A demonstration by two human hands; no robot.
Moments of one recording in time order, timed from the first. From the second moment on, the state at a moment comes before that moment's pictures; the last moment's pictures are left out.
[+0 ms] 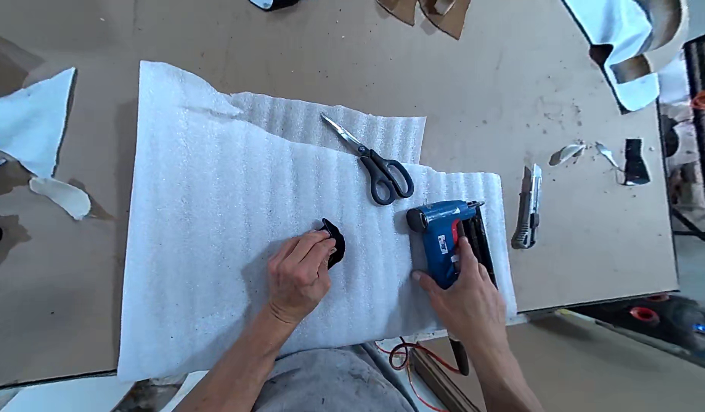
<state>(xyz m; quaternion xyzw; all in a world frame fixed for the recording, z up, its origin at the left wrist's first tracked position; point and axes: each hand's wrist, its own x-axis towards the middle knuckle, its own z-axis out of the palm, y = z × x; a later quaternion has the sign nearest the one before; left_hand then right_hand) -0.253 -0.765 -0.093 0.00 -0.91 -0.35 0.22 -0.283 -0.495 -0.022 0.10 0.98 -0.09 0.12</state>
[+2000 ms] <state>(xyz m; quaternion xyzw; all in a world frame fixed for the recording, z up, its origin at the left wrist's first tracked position) -0.250 -0.755 -0.083 0.07 -0.90 -0.41 0.13 -0.251 -0.535 0.043 -0.11 0.94 -0.26 0.19</state>
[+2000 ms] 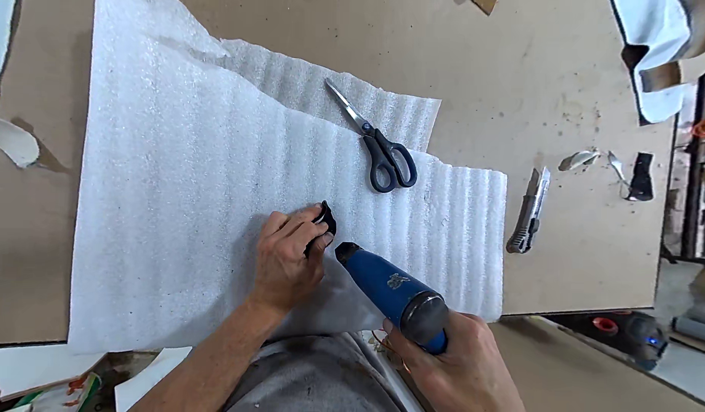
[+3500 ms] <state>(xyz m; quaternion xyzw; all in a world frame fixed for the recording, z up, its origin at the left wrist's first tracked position) -0.232 -0.771 0.070 0.16 -0.48 -0.82 -0.26 -0.239 -0.582 0.087 -0.34 0.91 -0.22 -0.01</state>
